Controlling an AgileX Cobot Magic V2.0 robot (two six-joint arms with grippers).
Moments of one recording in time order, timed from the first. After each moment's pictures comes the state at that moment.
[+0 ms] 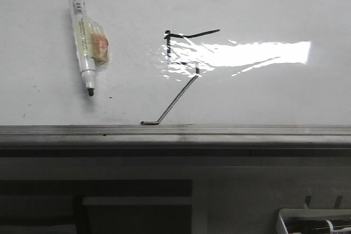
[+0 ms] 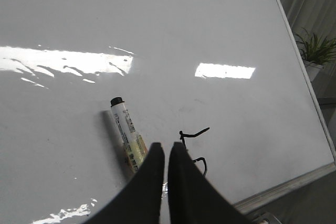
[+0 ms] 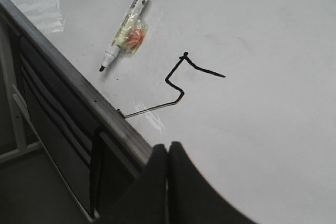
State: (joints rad) left arm -0.73 0.31 -0.25 -0.91 -0.07 0.61; right arm 0.66 0.43 -0.28 0.47 0.12 -0.72
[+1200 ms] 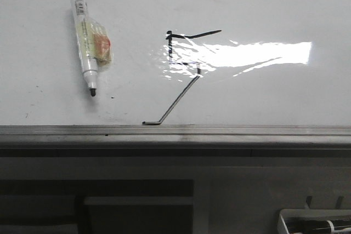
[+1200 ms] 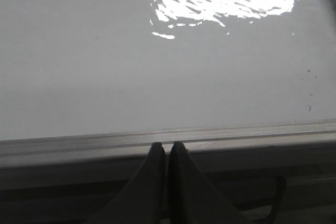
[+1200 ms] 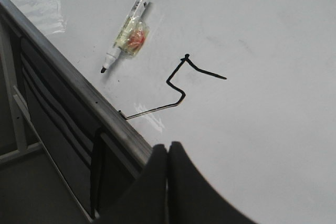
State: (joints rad) left arm -0.13 -0.01 0.00 -0.12 0.31 0.06; right arm 0.66 0.43 -0.28 0.47 0.12 -0.72
